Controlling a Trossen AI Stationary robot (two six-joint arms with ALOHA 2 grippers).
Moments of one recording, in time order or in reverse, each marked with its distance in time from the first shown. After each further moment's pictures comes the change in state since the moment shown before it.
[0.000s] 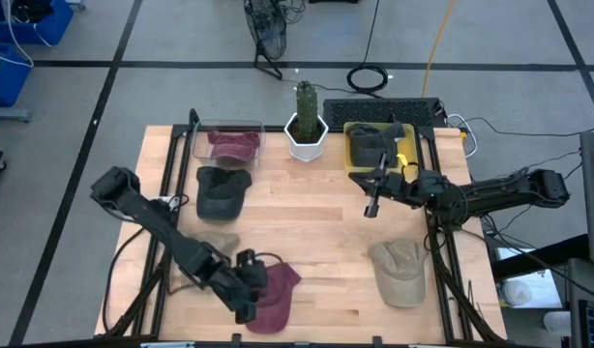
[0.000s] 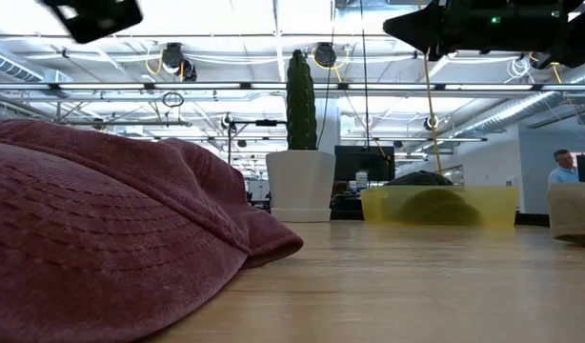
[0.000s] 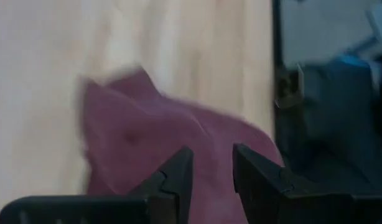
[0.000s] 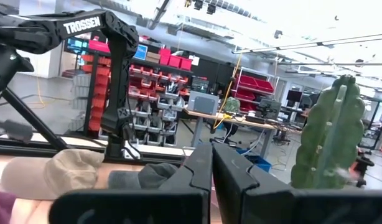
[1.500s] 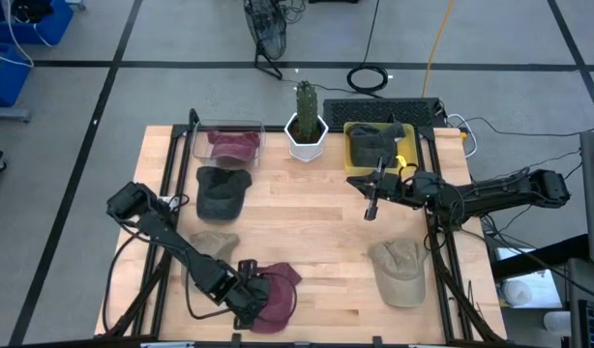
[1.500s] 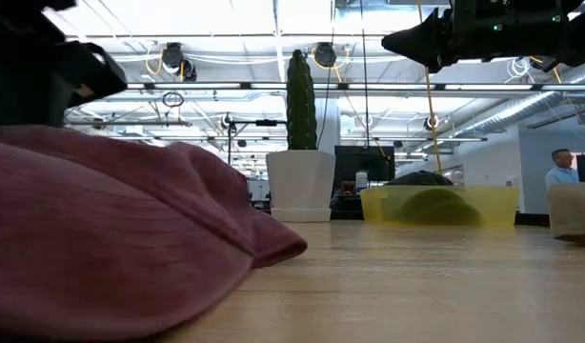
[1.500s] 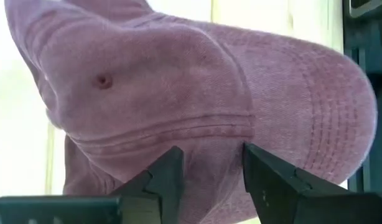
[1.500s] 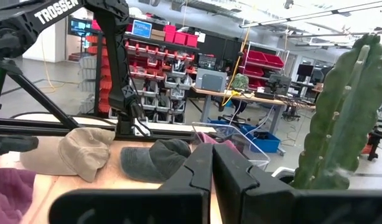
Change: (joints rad) left arm -0.021 0.189 0.016 -0.058 0.042 0.084; right arm 0.000 -0.009 0.000 -0.122 0.000 0.071
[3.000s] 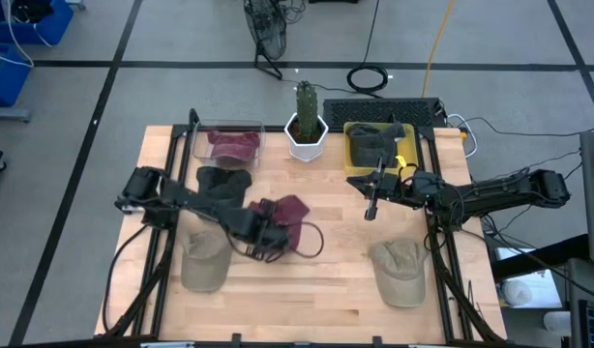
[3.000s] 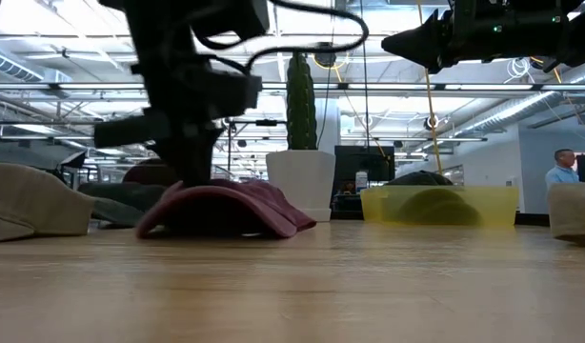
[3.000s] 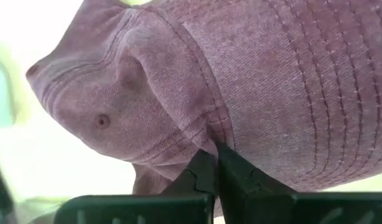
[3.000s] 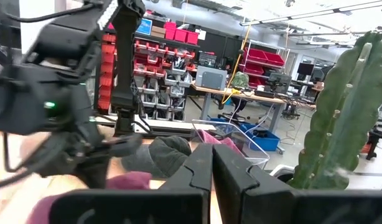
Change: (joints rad) left arm 0.449 0.005 0.001 -0.292 -0.218 0.794; right arm 0.000 0.000 0.000 -0.010 -0.001 -0.008
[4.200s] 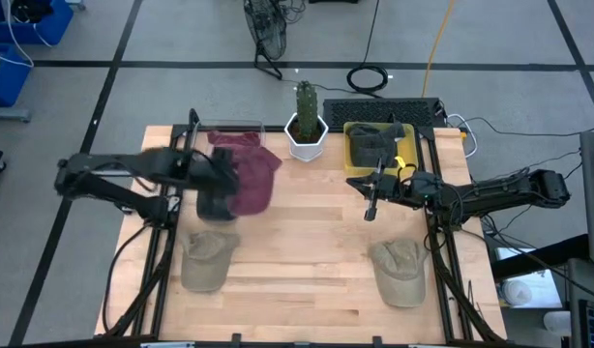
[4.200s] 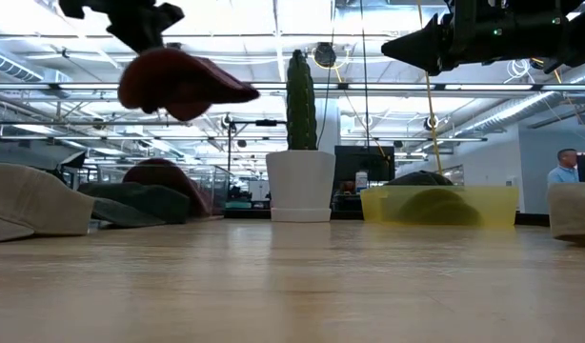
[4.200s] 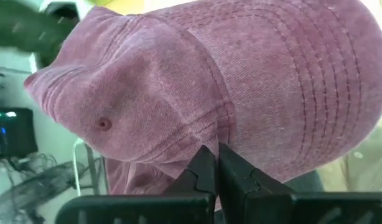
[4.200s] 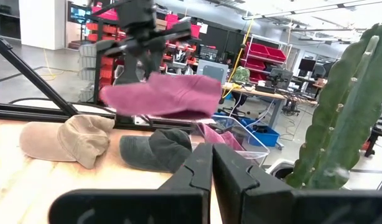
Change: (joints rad) left arm 0.268 -0.695 -0.001 -0.291 0.114 0.306; right arm -0.001 0.000 0.000 -0.028 0.000 -0.011
